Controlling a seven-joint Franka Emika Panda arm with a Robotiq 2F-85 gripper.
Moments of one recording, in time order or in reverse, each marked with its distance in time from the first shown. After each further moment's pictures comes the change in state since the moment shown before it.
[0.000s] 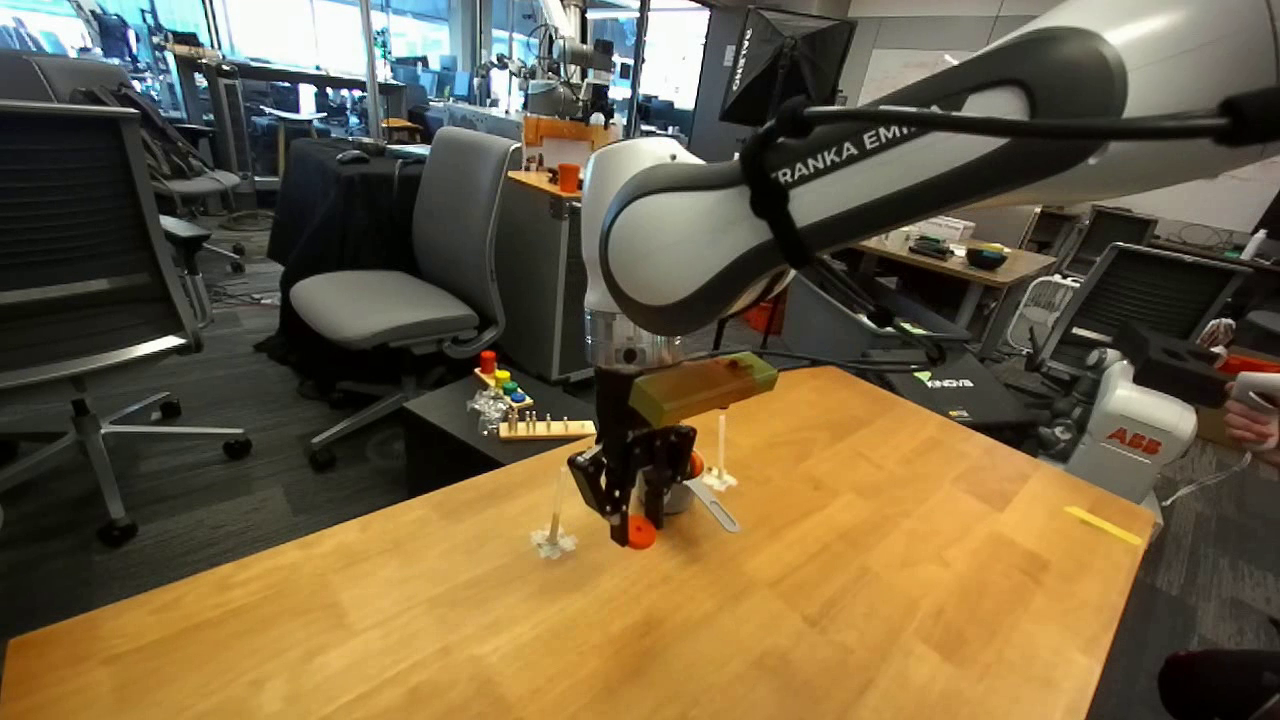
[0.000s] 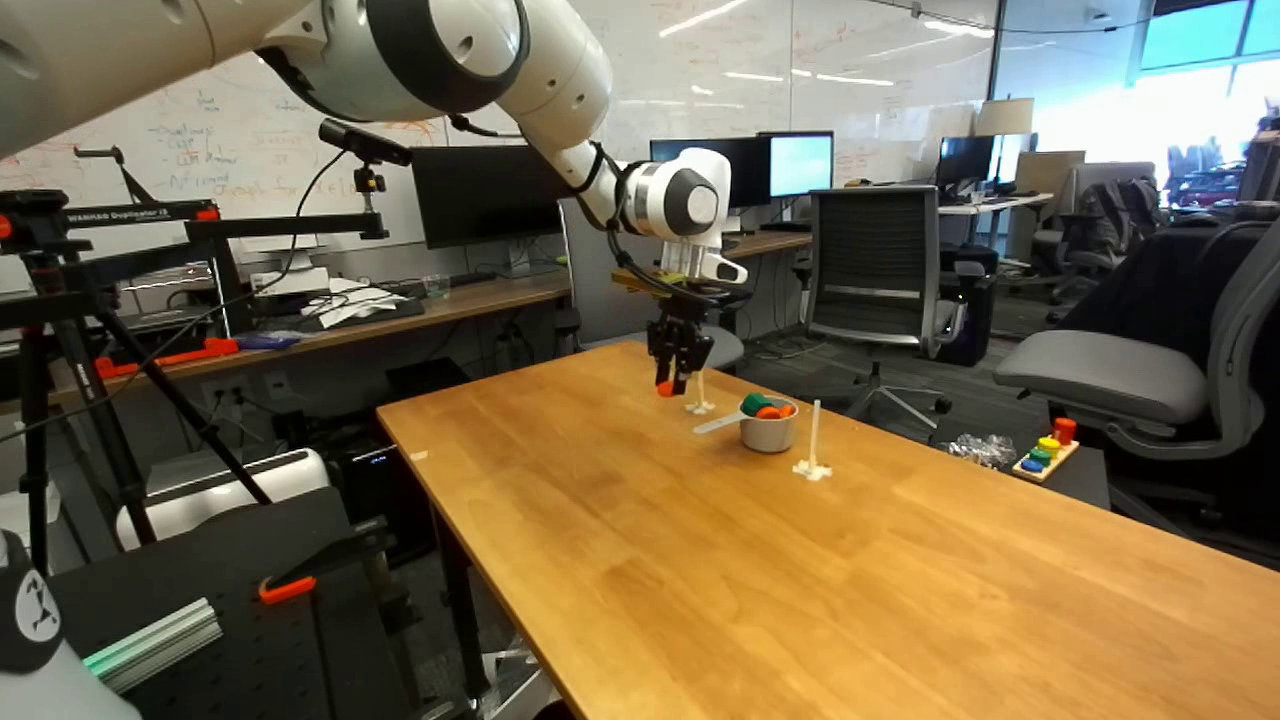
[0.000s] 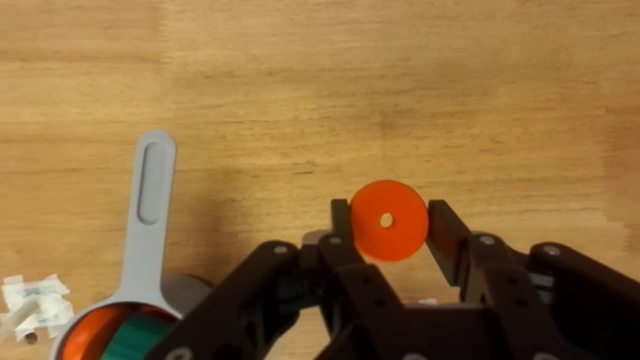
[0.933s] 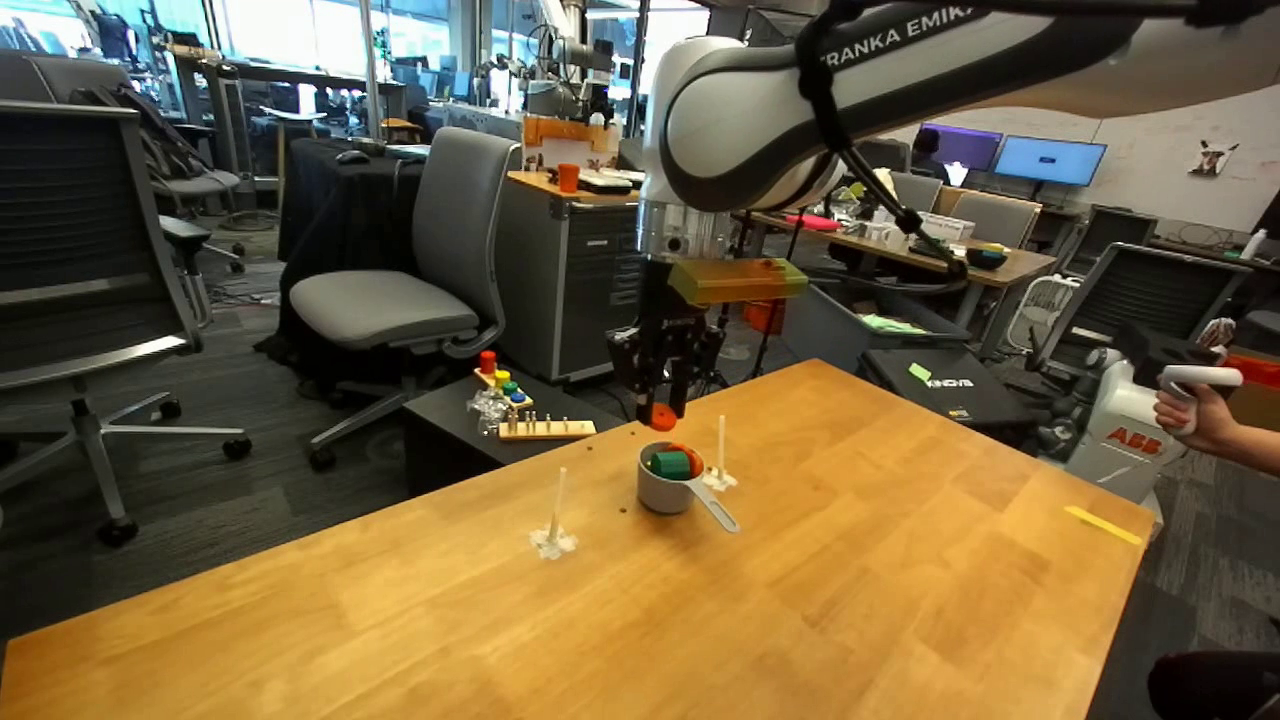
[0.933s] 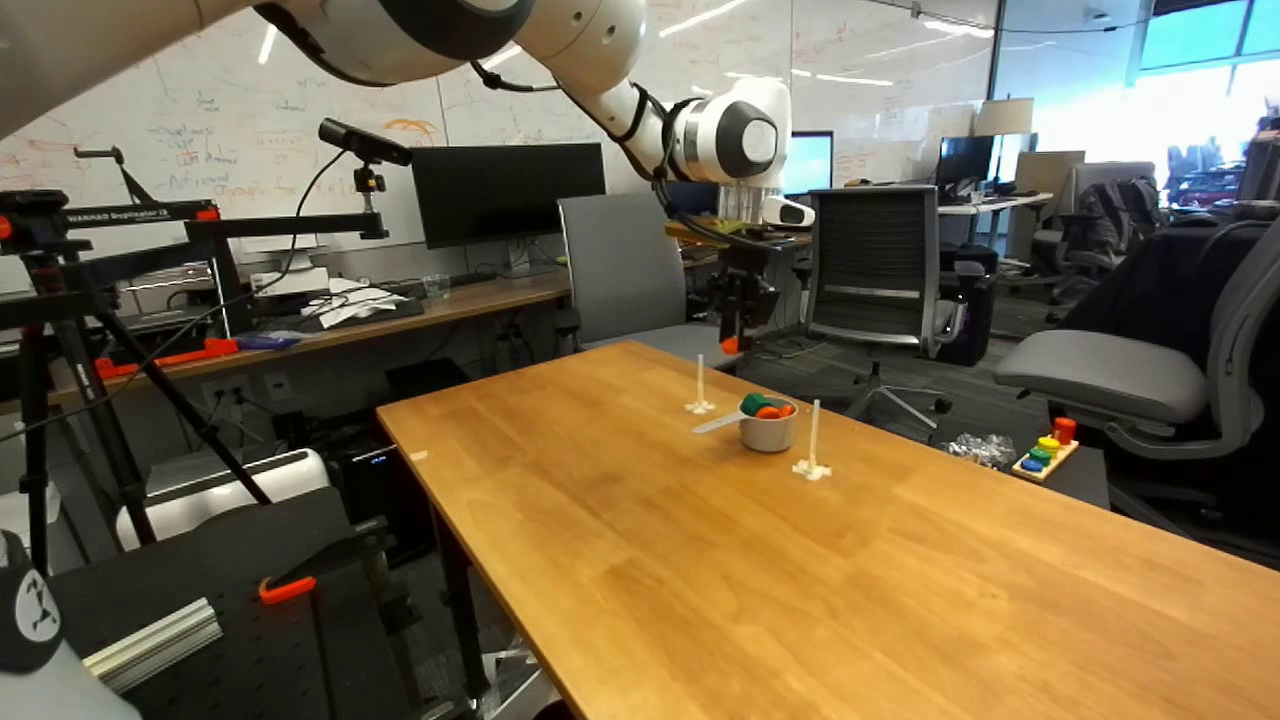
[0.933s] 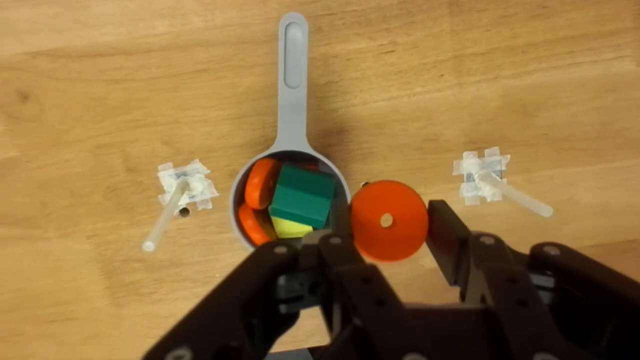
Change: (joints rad) arm -0.096 -0.077 -0.031 0.044 0.000 0.000 0.000
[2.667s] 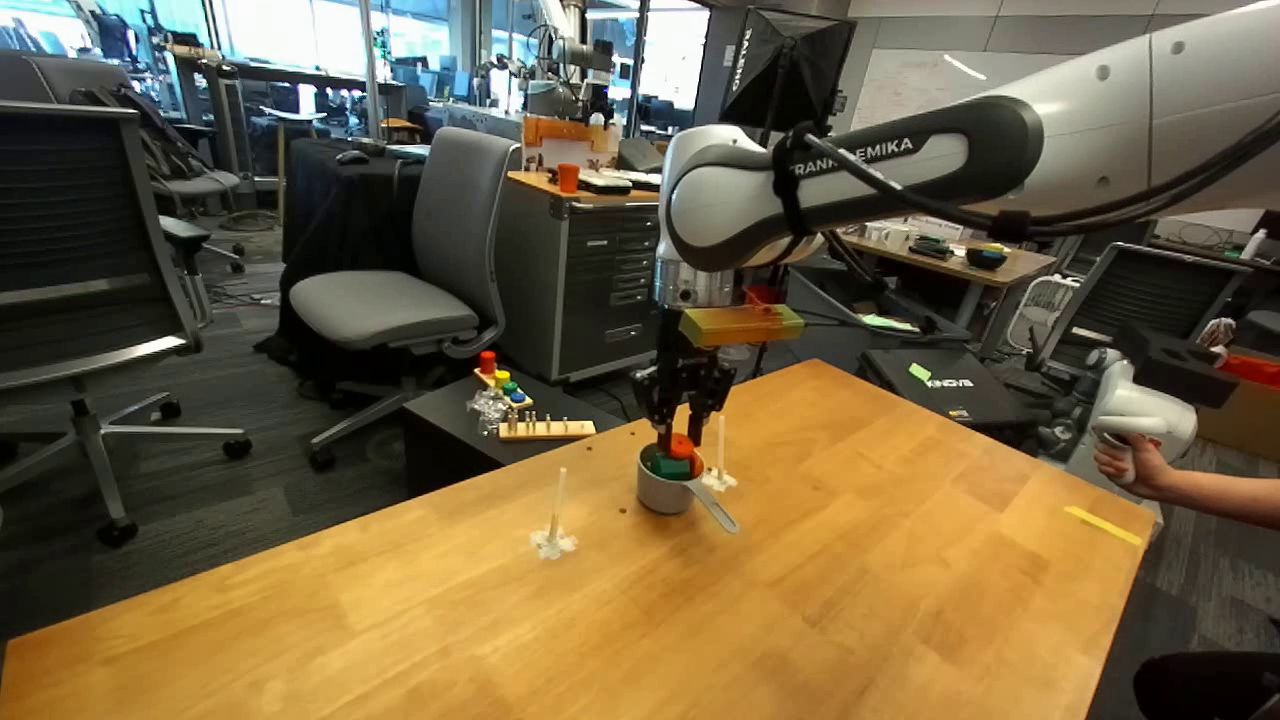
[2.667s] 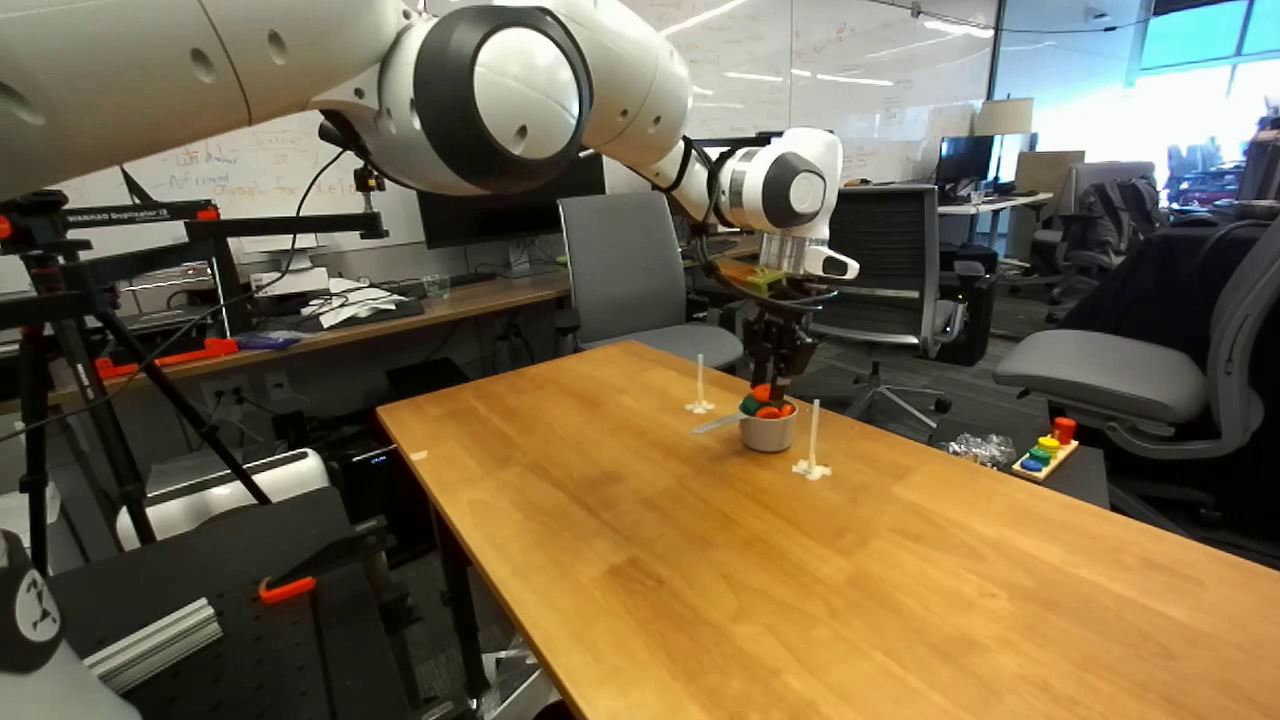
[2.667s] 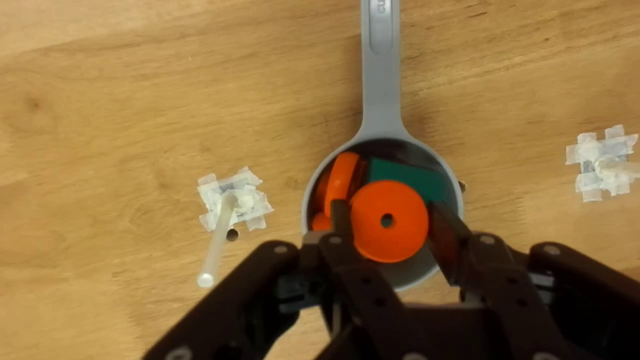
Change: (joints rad) arm -0.076 0.253 0.008 0.308 0.002 -0.124 0.000
